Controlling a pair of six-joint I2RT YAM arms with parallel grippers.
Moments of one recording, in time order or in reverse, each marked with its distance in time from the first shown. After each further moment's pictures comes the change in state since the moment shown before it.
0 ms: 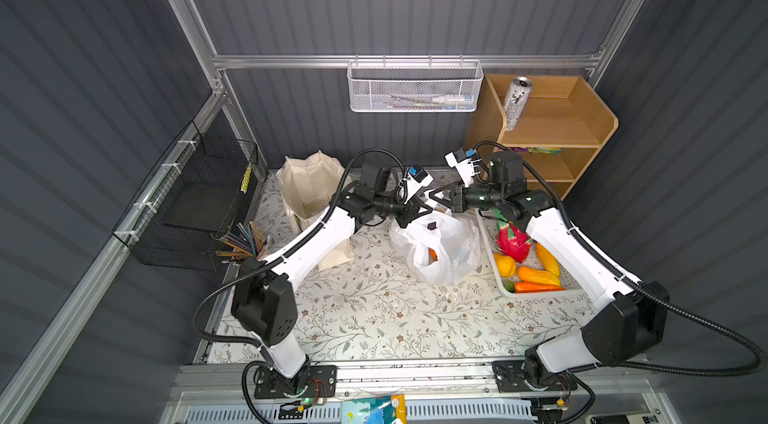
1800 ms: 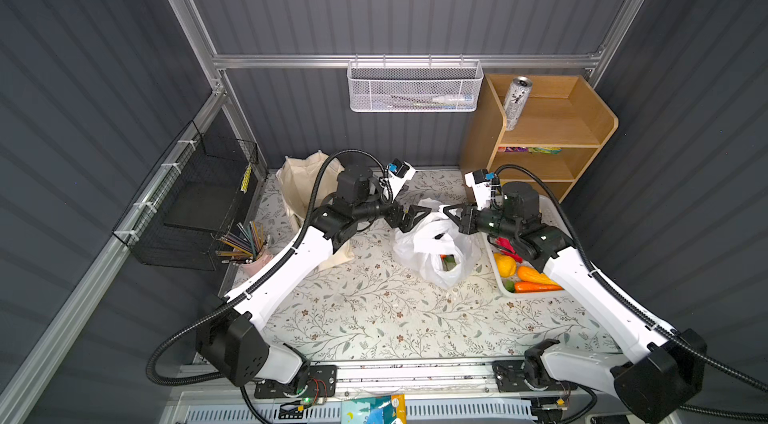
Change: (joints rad) left arm 0.002 -0.199 -0.111 0.037 -0.087 0.023; right arm 0.043 -0.282 -0.337 0.143 0.280 0.148
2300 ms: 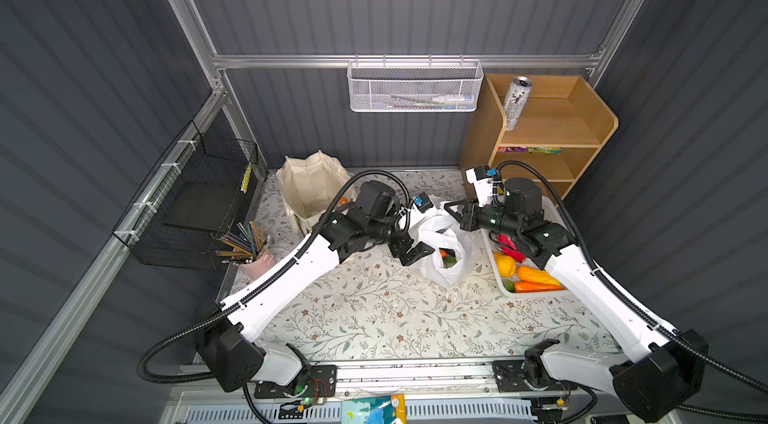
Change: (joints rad) left arm -0.143 -0.028 0.016 -0.337 -0.160 0.210; right arm -0.008 0.003 0.035 -0.022 -0.004 -0.014
